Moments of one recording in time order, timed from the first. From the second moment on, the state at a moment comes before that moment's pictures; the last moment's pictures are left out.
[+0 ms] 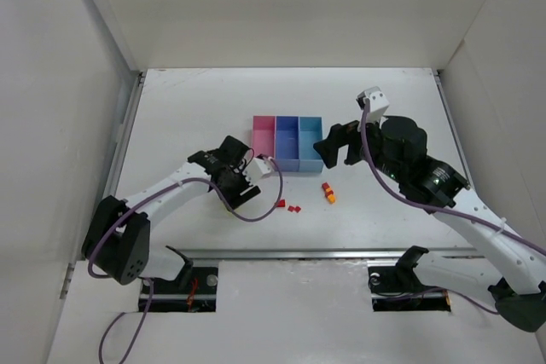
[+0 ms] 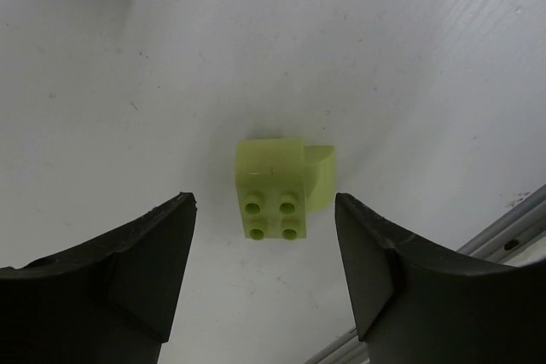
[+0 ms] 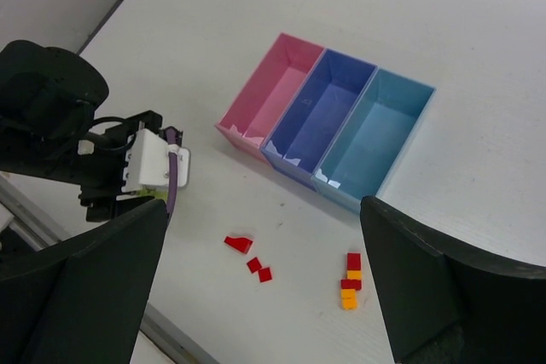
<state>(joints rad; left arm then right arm) -0.58 1.36 0.86 -0.72 0.06 0.48 0.72 0.98 1.11 -0.41 0.09 0.26</state>
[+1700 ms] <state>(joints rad) -0.55 1.25 1.38 -0.77 0.43 0.23 0.69 0.98 1.18 -0.29 -0.04 0.48</state>
